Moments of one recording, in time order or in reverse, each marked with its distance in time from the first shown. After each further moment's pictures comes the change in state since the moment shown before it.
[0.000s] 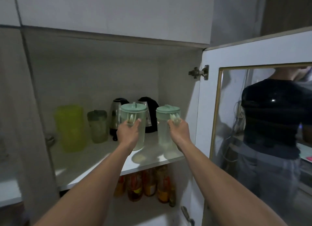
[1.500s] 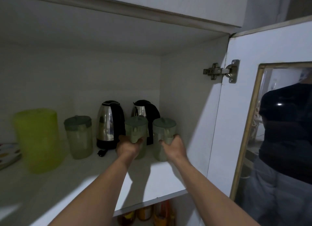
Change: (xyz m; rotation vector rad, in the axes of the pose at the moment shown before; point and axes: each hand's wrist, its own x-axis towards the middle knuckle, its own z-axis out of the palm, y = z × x) left_hand 0.159 -0.115 0.103 0.476 -0.047 -0.176; right_hand 0.140 0.089 0.060 -0.396 -0.098 0.115
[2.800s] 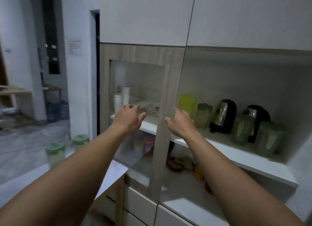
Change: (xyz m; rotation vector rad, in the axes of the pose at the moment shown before) left_hand -0.411 -0.083 -0.424 0.842 0.499 0.006; right_hand -0.407 -0.169 0.017 -0.350 -0.572 -0.890
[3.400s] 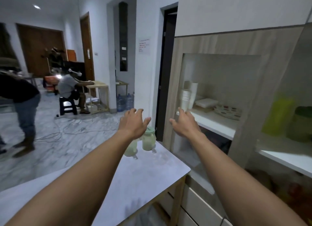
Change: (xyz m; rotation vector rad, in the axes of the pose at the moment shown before) left_hand -0.068 -0.245 -0.038 0.141 0.017 -0.402; right_hand 0.010 -0.218 0.164 0.185 -0.231 -0.265
